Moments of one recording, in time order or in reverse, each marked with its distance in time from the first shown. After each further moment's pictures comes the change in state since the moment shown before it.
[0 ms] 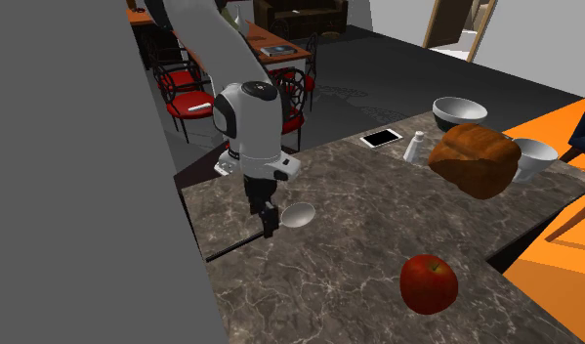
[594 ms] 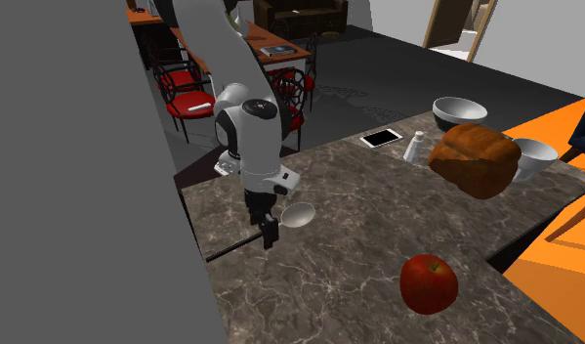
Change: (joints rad) arm 0.069 0.110 -0.104 -0.021 0.054 0.129 -0.053
